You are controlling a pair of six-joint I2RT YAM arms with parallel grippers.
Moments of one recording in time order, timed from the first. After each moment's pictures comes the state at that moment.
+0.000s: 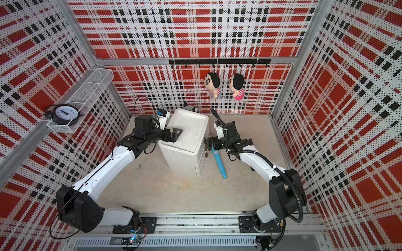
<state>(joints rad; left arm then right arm) -0.34 1.38 1.22 -0.34 0.26 -0.08 0.46 1.50 1.12 -0.28 -0.20 0.21</state>
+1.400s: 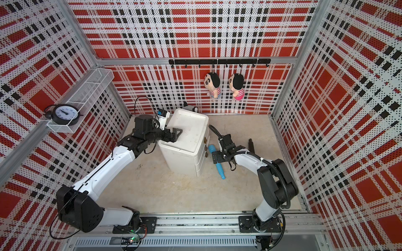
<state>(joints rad) -0.34 1.38 1.22 -0.34 0.27 -0.08 0.47 1.63 0.98 -0.37 0.03 0.21</state>
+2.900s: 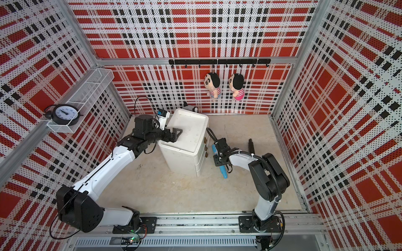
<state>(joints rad) -0.34 1.38 1.22 -0.34 0.27 -0.08 0.52 1.73 0.96 -0.31 0.08 0.21</state>
